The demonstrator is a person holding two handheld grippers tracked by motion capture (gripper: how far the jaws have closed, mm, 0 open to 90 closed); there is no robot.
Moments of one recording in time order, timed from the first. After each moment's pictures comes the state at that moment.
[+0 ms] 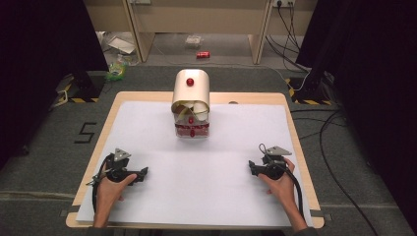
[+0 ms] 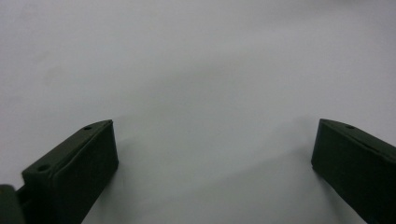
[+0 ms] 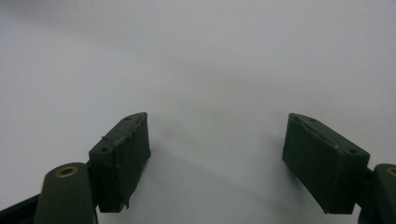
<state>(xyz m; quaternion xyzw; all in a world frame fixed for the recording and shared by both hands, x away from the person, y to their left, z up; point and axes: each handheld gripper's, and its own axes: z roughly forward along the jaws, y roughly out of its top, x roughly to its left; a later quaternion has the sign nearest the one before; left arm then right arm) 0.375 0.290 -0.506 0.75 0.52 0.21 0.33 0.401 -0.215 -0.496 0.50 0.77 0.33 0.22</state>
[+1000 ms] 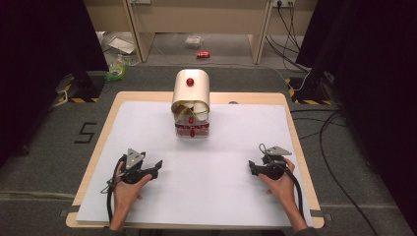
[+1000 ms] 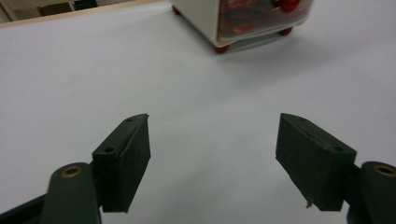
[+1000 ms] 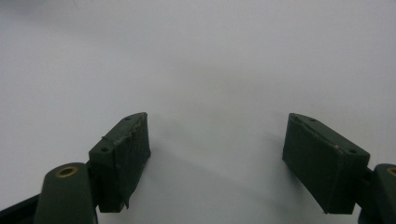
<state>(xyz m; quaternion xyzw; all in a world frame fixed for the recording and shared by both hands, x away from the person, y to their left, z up) 0.362 0.225 -0.491 0.72 0.47 0.26 0.45 0.401 -0.215 -0.496 0.50 0.77 0.33 0.22</state>
